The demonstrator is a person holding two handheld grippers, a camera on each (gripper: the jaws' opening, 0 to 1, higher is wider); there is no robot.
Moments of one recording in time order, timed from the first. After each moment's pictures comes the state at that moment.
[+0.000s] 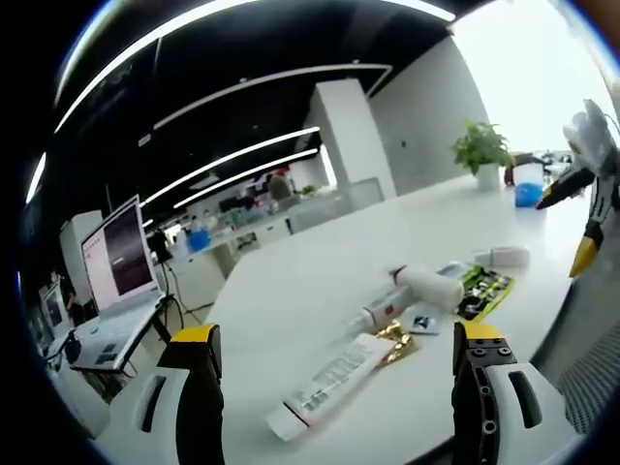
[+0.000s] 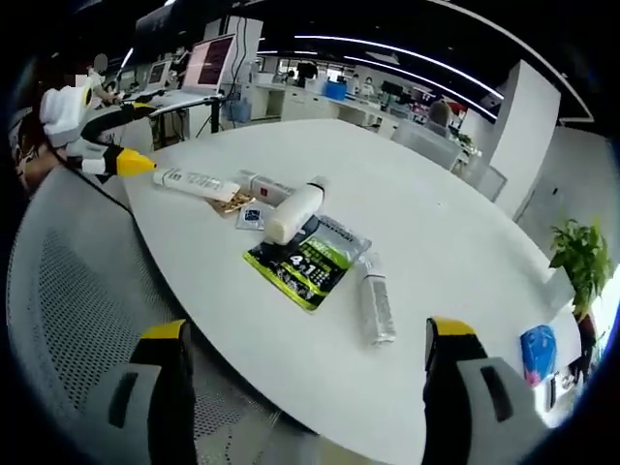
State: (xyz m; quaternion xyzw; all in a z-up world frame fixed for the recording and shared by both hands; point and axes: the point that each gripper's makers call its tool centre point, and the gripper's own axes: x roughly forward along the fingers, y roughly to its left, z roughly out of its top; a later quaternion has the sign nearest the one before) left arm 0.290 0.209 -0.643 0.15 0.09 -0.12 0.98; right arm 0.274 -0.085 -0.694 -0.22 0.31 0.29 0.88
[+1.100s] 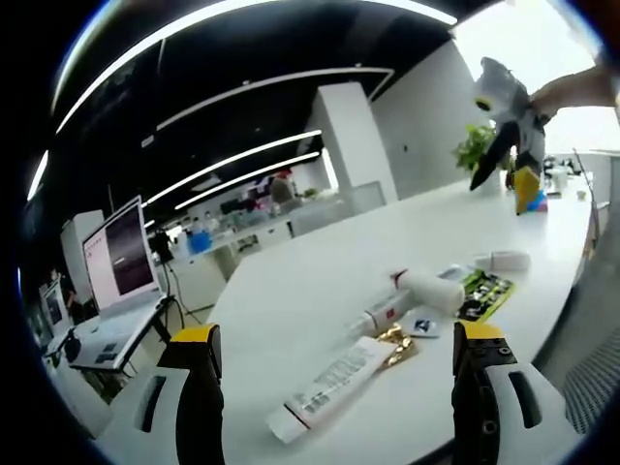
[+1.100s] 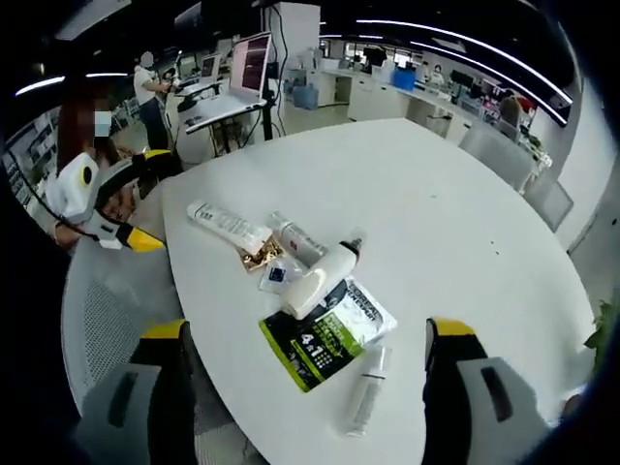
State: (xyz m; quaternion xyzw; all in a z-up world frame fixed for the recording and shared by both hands) left arm 0.289 0.211 -0.640 0.15 0.09 -0.11 0.98; right arm 0.359 -0.016 -0.633 -0.21 0.36 0.42 0.81
